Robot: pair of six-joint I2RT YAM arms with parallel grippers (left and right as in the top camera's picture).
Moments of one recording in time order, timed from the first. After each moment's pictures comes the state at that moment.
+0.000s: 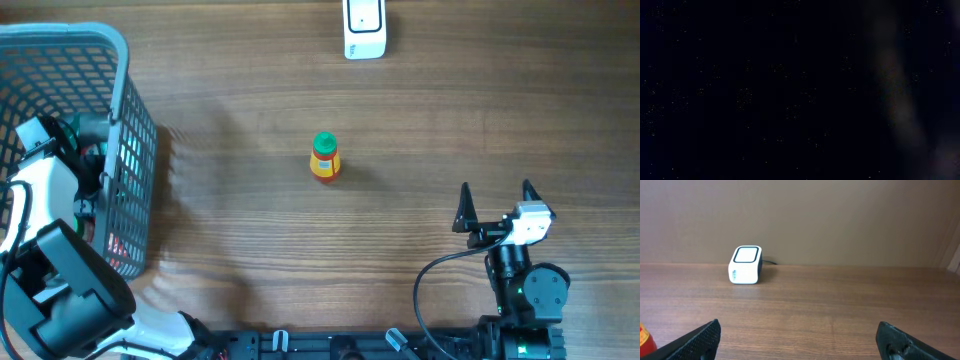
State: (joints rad) left arm 0.57 1.73 1.12 -0.74 0.06 -0.98; right arm -0.04 0.02 0.01 0.00 -0.08 -0.01
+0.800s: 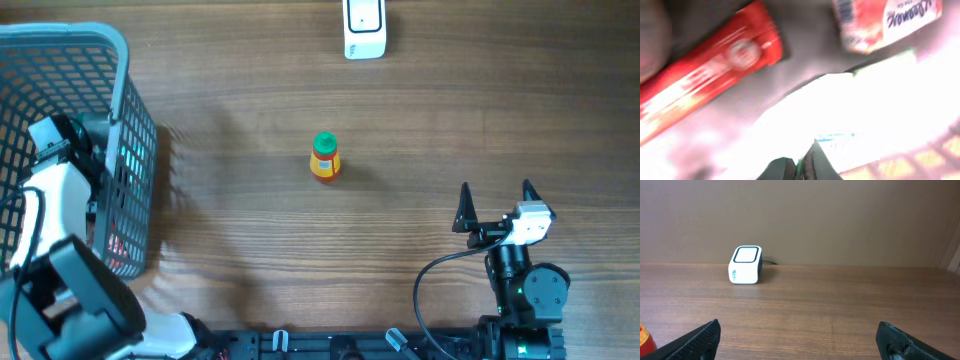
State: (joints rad) left arm 0.52 1.64 1.07 -0.74 0.05 -1.00; right arm -0.04 0.02 0.01 0.00 -0.08 -0.01
